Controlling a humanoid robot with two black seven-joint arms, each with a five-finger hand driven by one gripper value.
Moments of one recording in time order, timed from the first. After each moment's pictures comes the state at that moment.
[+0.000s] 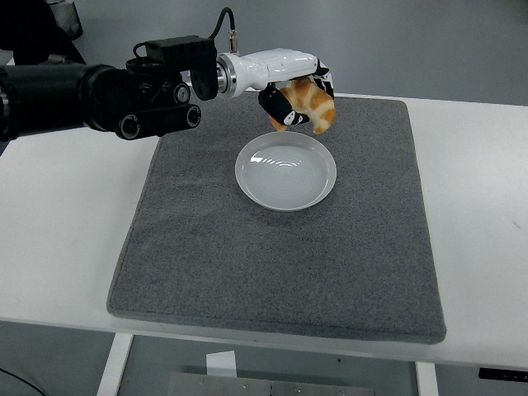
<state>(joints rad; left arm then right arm) -1.58 0.21 0.50 -0.91 0.72 0.19 -0.33 0.06 0.00 0.07 0.13 0.28 -0.17 -0.03</state>
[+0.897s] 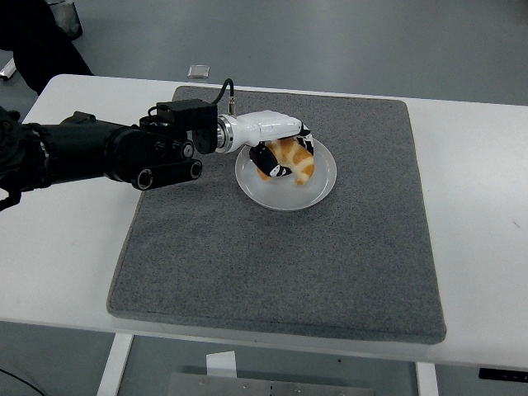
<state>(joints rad) -1.41 0.15 0.53 -0.82 0.79 0.19 -0.32 0.06 0.00 0.07 0.13 0.28 -0.17 -0.03</state>
